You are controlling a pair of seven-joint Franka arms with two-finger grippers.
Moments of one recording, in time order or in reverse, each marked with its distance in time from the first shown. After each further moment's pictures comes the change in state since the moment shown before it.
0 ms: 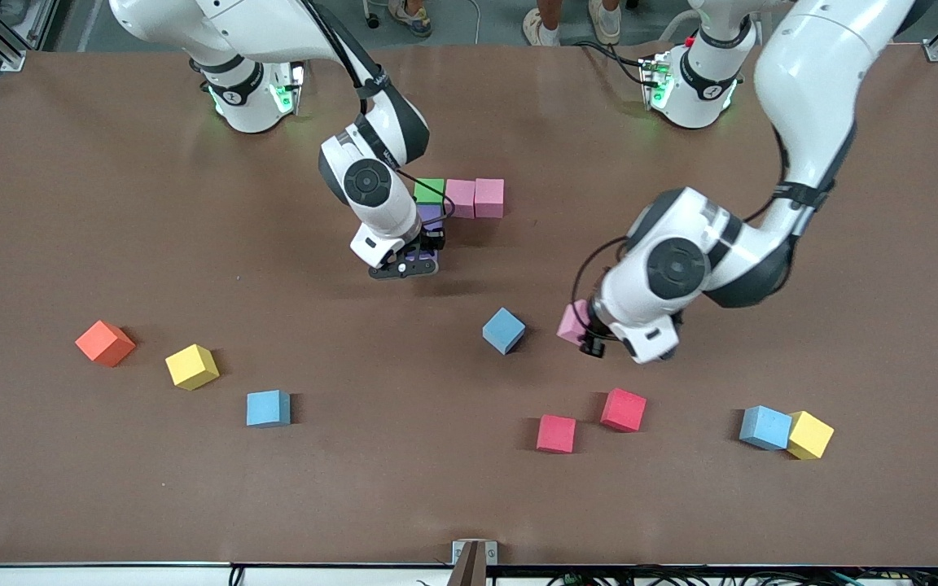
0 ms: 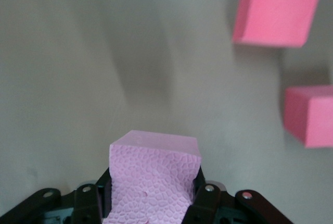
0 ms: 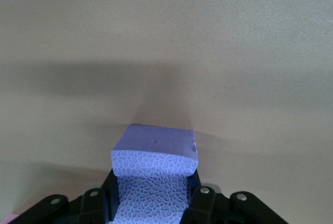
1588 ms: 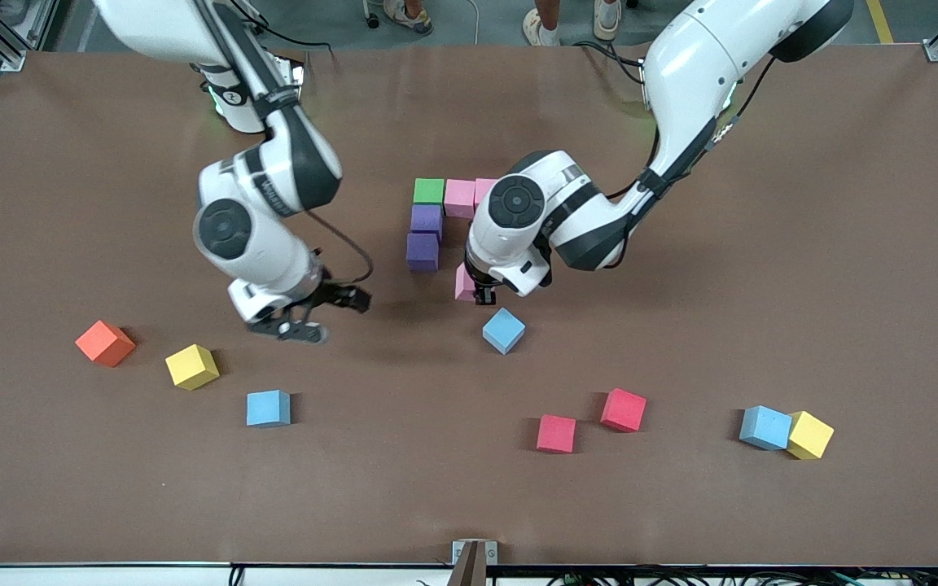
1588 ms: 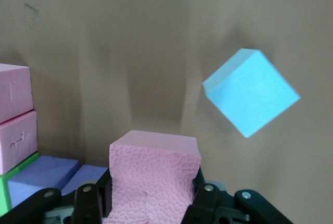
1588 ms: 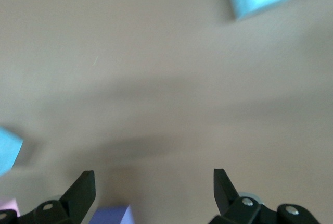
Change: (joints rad) left arm -0.347 0.092 0.087 0.027 0.000 0.159 -0.526; right arm -0.295 -0.066 -0.091 0.261 -0.080 -0.278 -0.016
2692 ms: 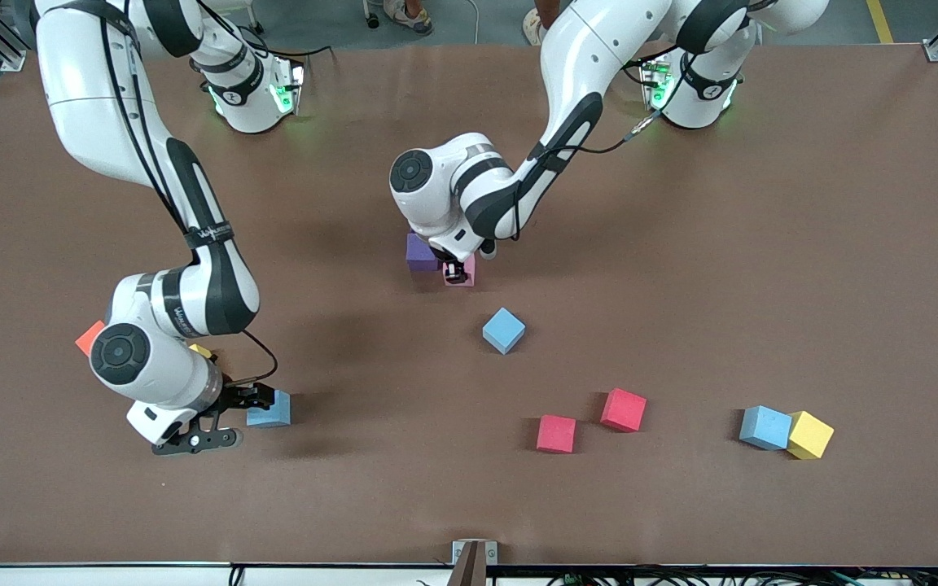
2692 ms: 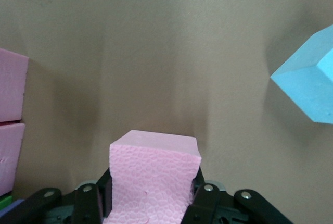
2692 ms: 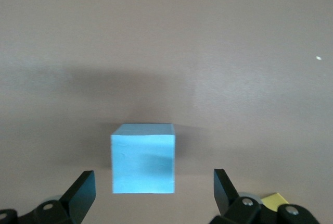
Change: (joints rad) left arm -0.495 0.123 0.392 0.165 -0.012 -0.124 -0.161; right arm -0.215 0.370 0.013 0.419 -0.135 -0.001 -0.448
